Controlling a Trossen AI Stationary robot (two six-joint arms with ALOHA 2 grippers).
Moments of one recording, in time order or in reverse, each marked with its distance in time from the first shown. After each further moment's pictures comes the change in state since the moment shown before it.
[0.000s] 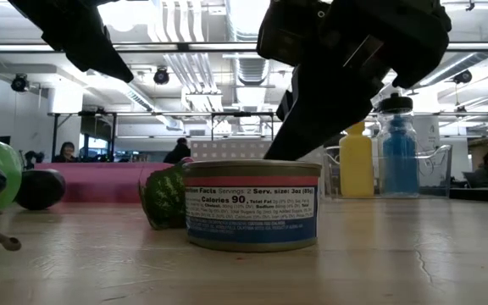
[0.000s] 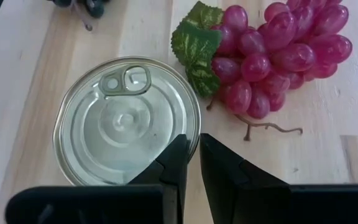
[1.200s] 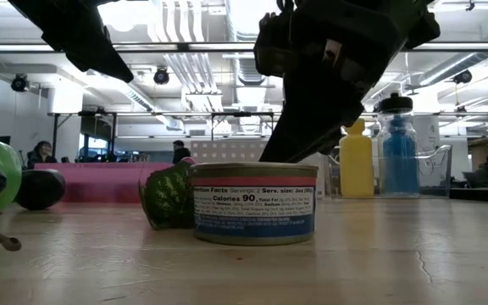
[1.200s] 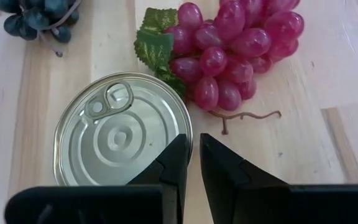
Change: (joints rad) left arm 0.000 0.000 0.000 0.000 0.000 -0.002; right arm -0.040 0.000 -0.003 -0.021 0.004 0.183
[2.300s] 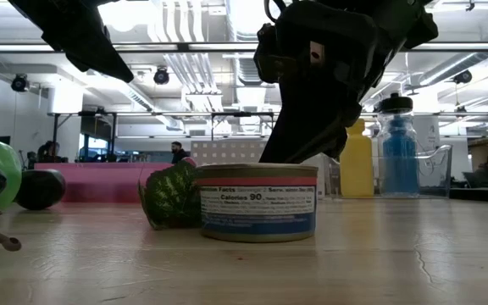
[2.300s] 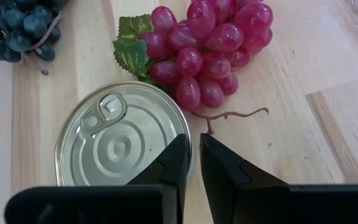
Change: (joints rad) left arm 0.000 0.000 0.000 0.001 0.000 -0.003; right arm -0.012 -0.001 0.000 -0.023 0.019 0.115
